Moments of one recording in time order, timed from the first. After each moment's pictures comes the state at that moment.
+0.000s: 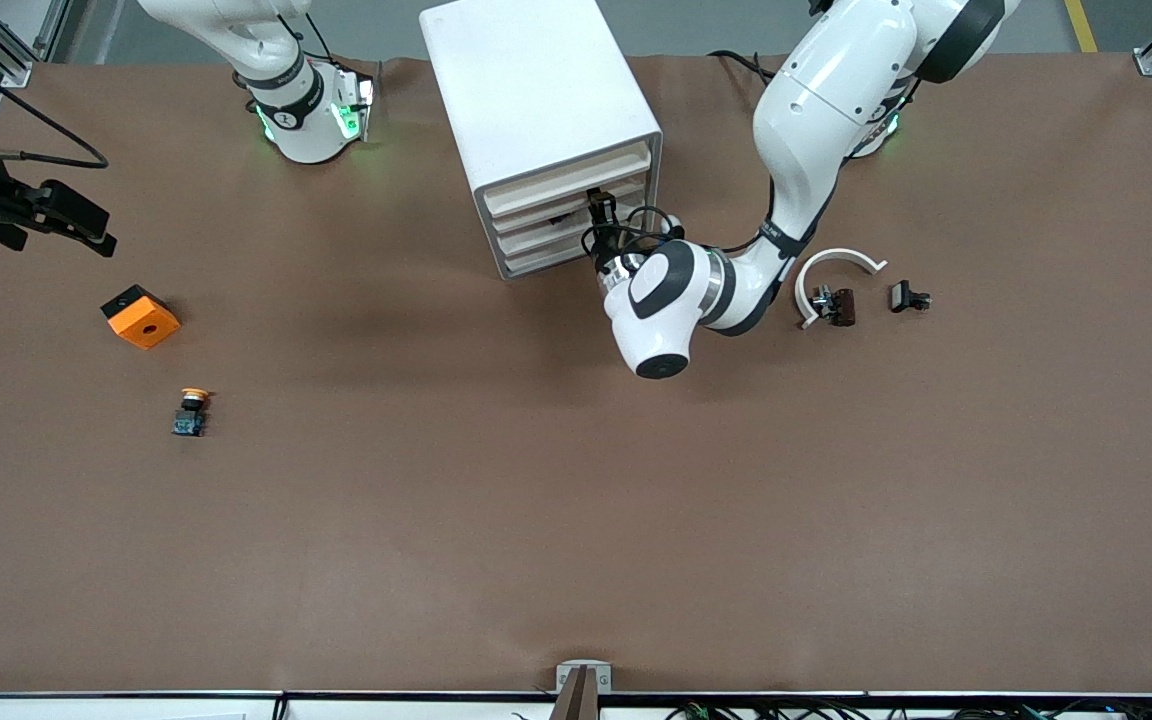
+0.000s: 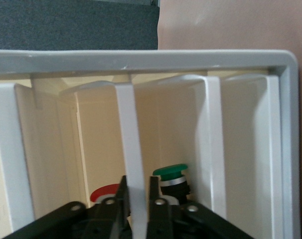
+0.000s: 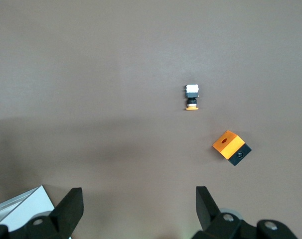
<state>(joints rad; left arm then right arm) -0.55 0.80 -0.18 -1.55 -0.83 1.43 -2.22 0.05 -0.05 -0.02 -1.57 -0.01 1.49 0.11</state>
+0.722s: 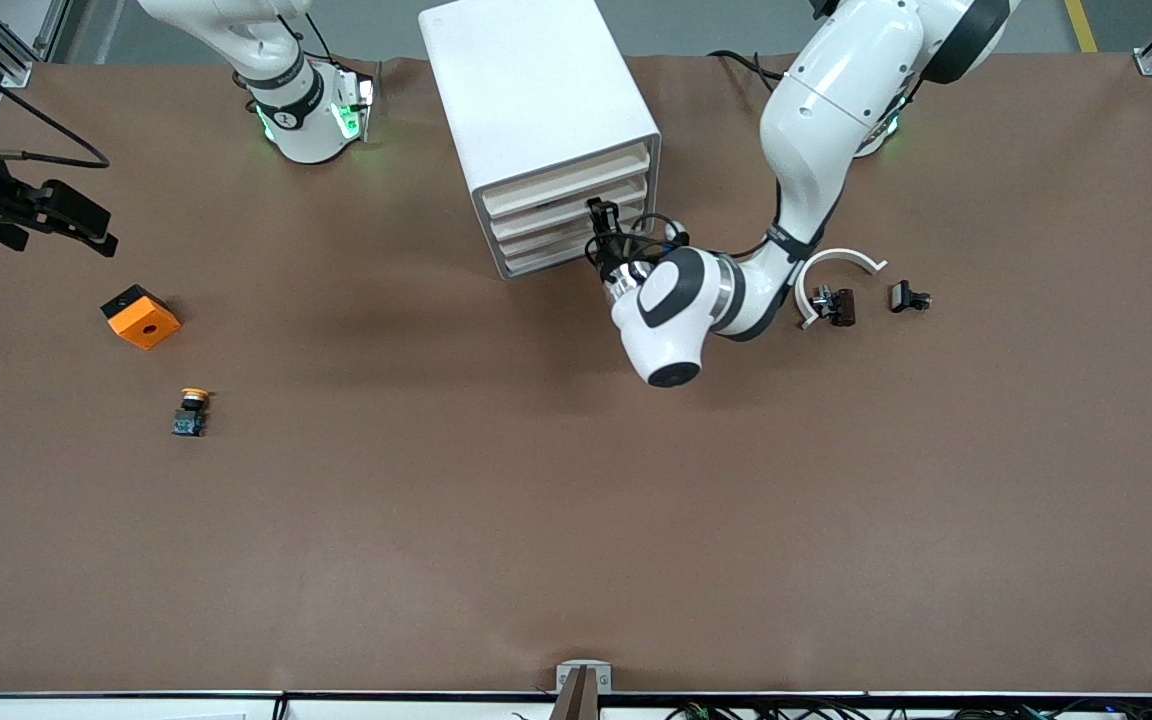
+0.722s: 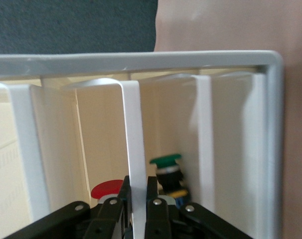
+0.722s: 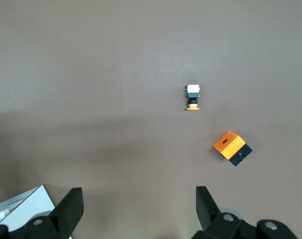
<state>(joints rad) -0.51 0.80 -0.15 -1.52 -0.84 1.44 -2.22 0.06 -0.04 -0.02 -1.57 -0.01 1.49 0.11</state>
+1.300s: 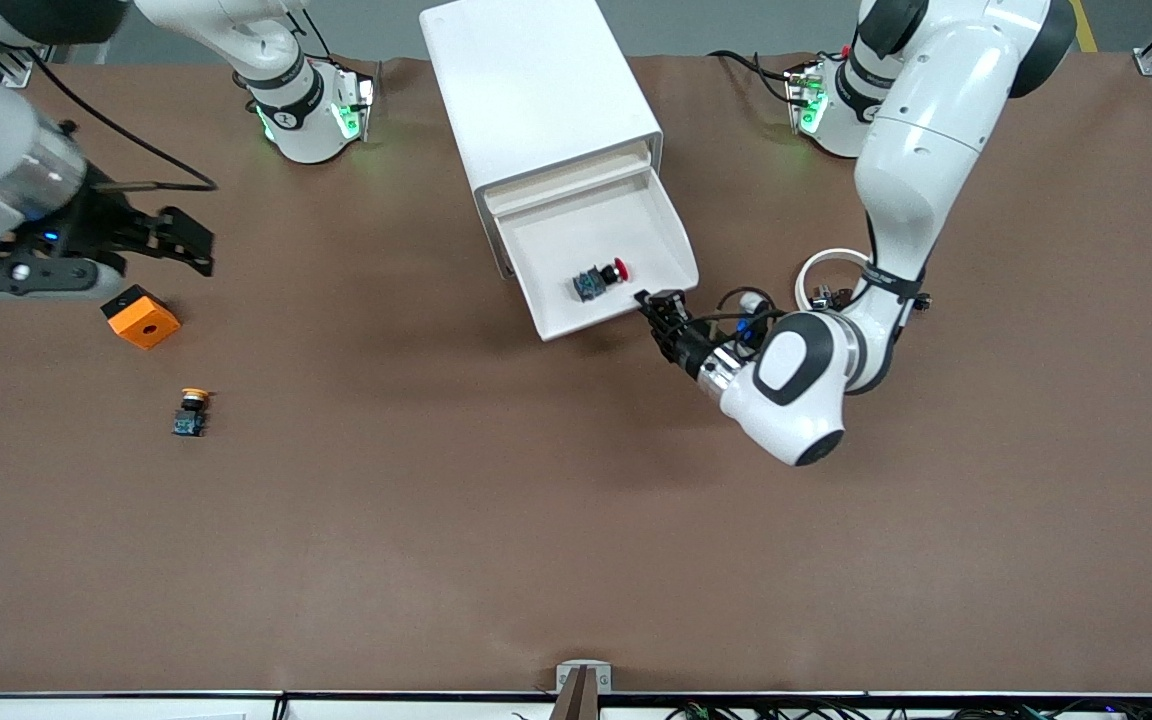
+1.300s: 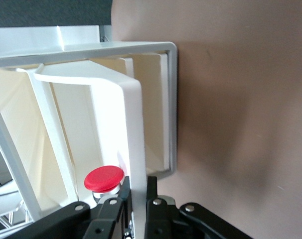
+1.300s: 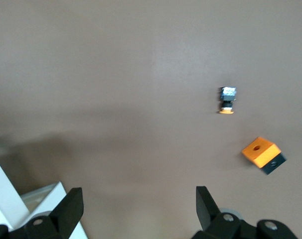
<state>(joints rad) -0.28 0.82 -0.13 -1.41 -0.84 1.51 -2.20 0.24 0.06 -0.01 -1.53 -0.01 1.52 0.27</state>
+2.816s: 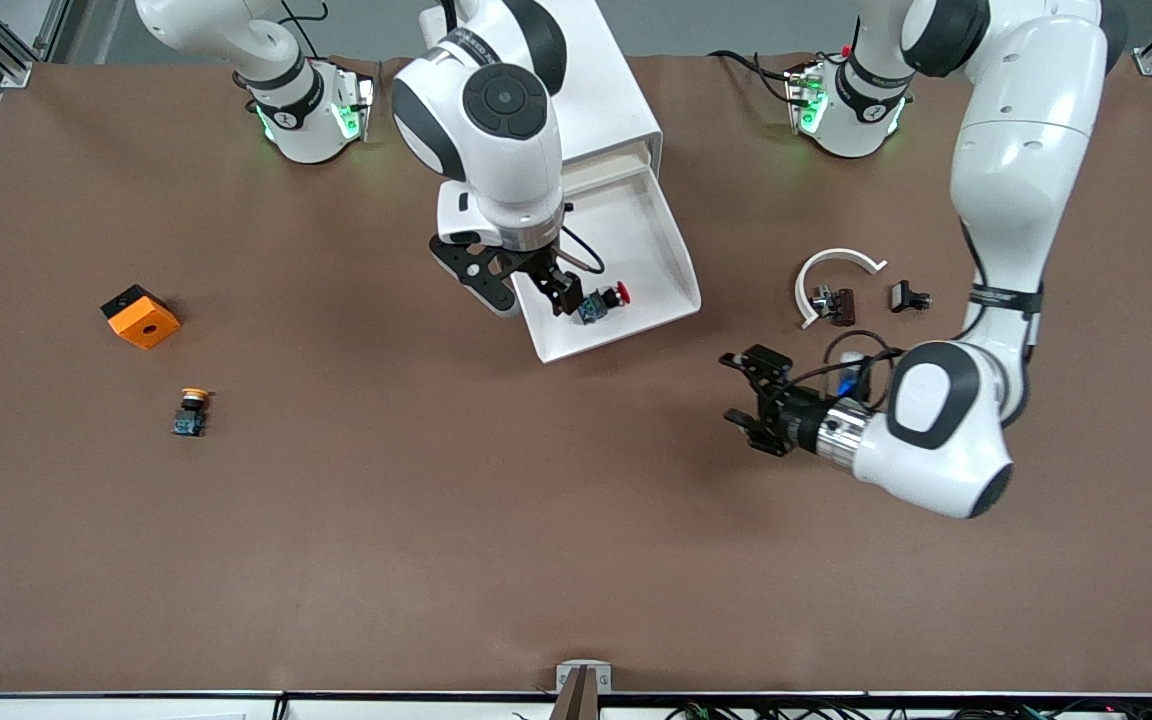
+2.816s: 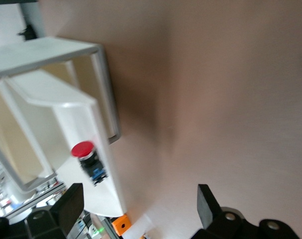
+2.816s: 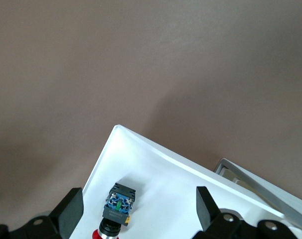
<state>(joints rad) -0.12 0.82 -0.09 -1.22 -0.69 1.54 -2.04 0.78 0.41 -0.01 -1.48 0.00 1.89 1.54</state>
